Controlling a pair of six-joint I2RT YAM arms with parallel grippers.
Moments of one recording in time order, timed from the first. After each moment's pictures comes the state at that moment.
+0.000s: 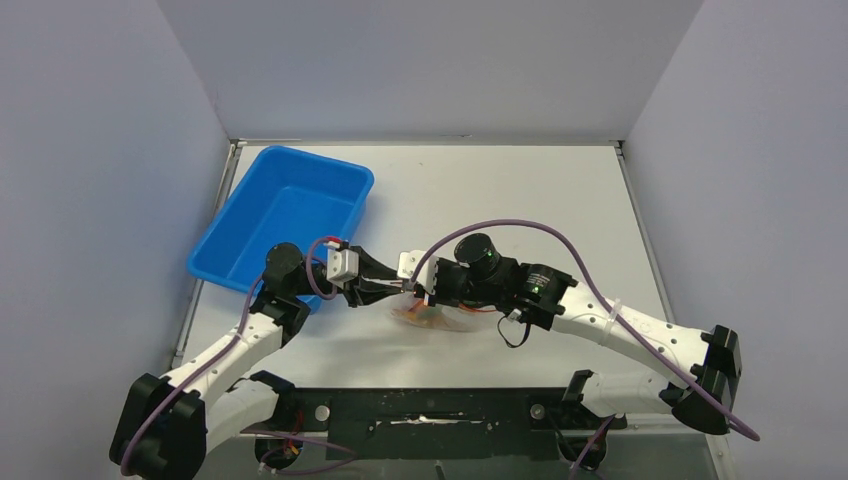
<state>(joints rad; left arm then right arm) -0.43 1.02 0.45 0.67 1.09 0.00 1.02 1.20 1.05 -0.40 -0.16 -0.52</state>
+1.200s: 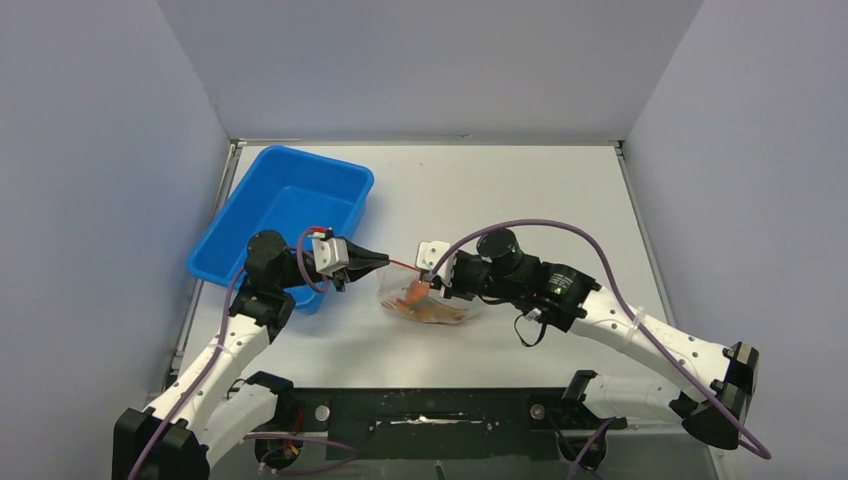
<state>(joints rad) -0.33 0.92 0.57 0.37 1.03 0.18 0.96 1.11 1.04 -0.41 -0.16 -0.53</state>
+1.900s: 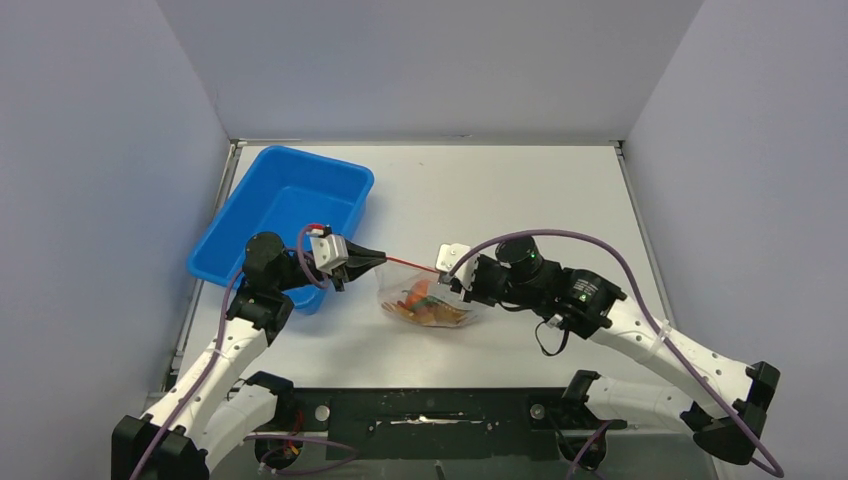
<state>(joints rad) -0.32 0.89 0.57 0.33 0.95 0.16 0.93 1.01 1.03 -0.58 -0.09 -0.52</state>
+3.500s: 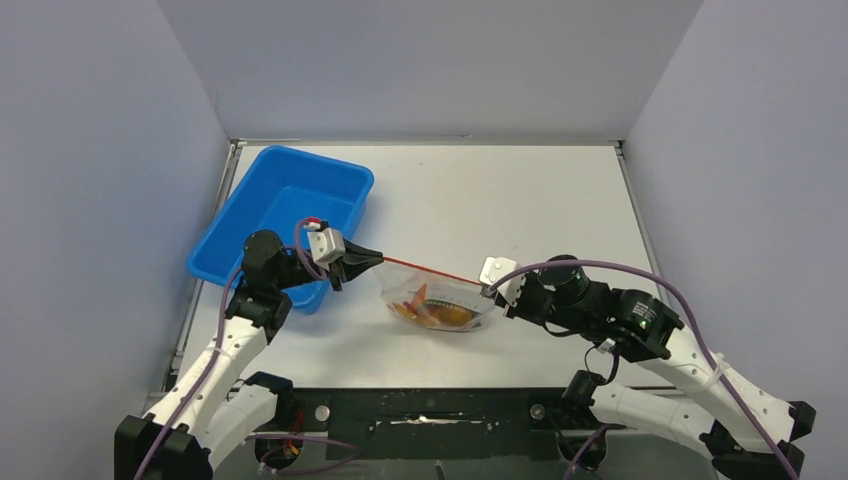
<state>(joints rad) -0.29 0.90 0.57 0.31 0.96 0.11 0.93 0.79 1.05 -0.94 0.10 -0.47</state>
